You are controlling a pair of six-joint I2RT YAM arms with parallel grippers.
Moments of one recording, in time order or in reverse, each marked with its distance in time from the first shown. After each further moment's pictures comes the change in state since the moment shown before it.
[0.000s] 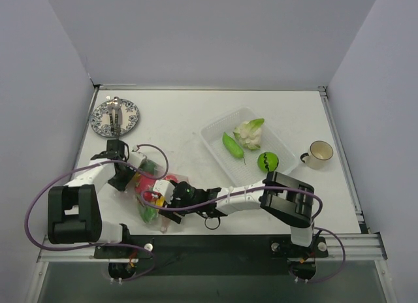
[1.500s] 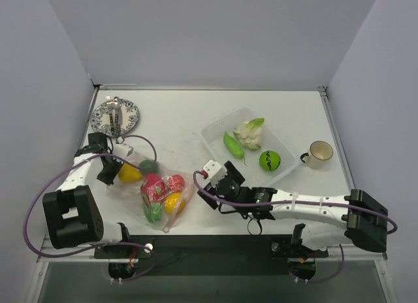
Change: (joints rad) left arm 0.183 -0.023 0.134 -0.125 0.047 0.074; right arm -0.093 -0.662 -0.293 -0.393 0.484 0.153
